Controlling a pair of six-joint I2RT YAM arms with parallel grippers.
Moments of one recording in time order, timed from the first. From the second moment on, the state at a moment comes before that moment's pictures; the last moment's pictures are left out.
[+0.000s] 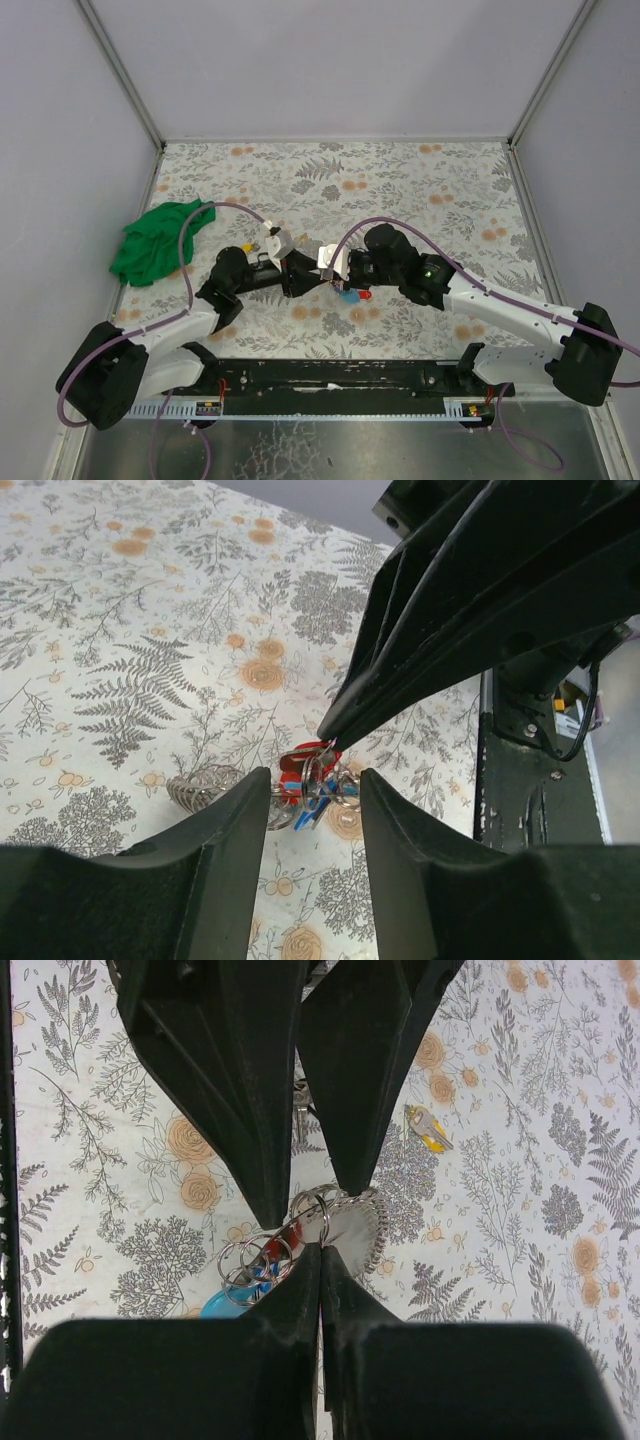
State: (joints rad) left arm -0.57 1.10 0.32 0.79 0.69 -0.21; right arm 0.93 1.21 0.88 -0.25 -0.26 -0.59
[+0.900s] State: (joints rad) left arm -0.54 1.19 0.35 0.77 0.88 -0.11; right arm 0.93 1.21 0.90 -0.29 -0.30 -0.59
